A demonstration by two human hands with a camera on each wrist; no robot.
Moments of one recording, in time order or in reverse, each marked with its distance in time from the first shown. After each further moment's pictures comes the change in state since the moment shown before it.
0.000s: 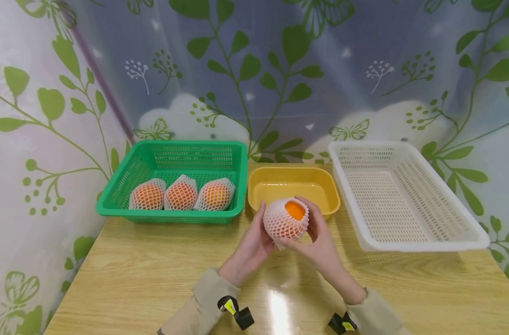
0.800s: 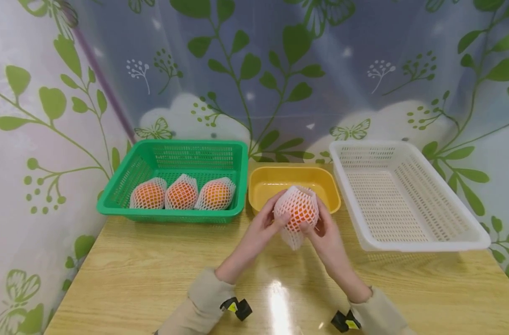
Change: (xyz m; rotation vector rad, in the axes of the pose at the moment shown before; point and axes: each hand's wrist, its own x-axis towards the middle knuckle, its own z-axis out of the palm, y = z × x) left_hand -0.004 0.016 0.004 0.620 -0.168 0.395; right_hand -0.001 -0.007 -0.010 0.037 0.055 0.073
